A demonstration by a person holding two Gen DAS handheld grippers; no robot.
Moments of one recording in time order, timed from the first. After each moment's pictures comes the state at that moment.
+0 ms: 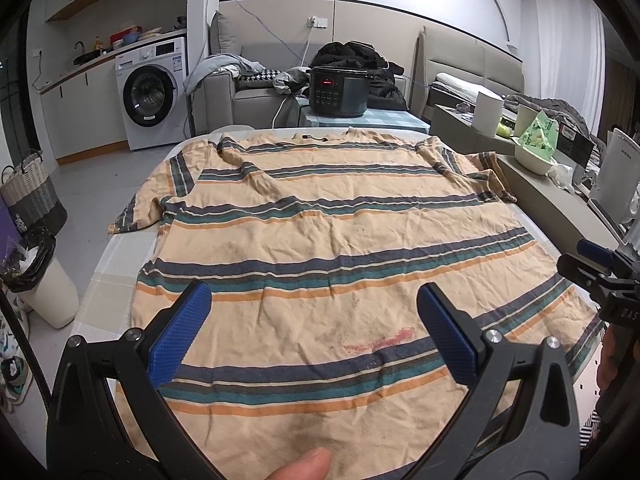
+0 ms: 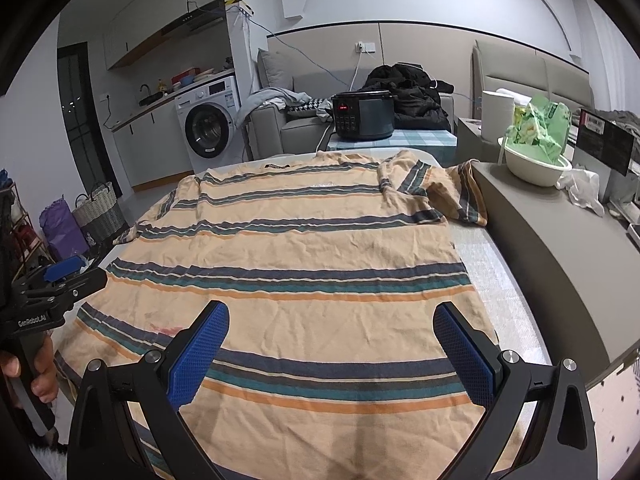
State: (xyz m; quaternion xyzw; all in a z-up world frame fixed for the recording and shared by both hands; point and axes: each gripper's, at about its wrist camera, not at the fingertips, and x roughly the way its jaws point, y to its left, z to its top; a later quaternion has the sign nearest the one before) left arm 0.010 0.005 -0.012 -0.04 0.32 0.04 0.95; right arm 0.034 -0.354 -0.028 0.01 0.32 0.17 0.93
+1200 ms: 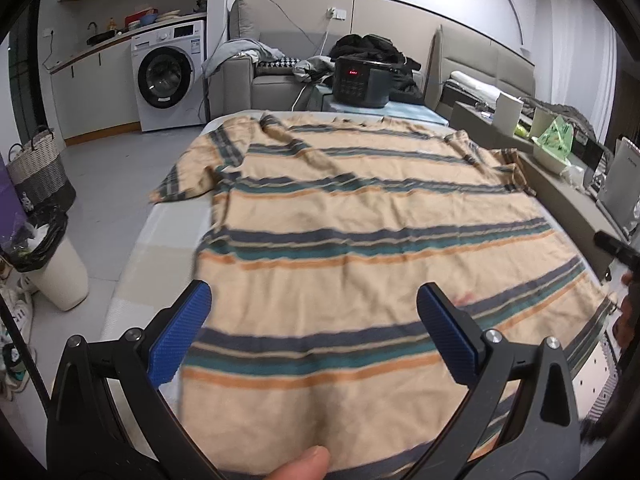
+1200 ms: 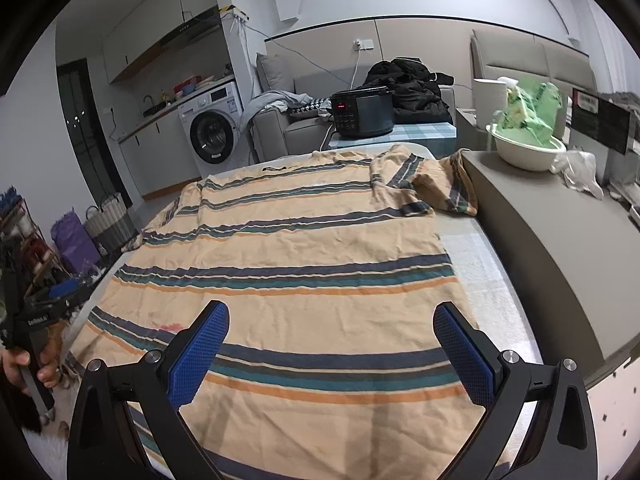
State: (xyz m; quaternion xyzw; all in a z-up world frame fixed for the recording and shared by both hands) left arm -0.024 0.080 -0.032 -0.06 0.34 0.06 0.94; right arm 0.035 -0.394 -0.033 0.04 0.32 0.19 0.93
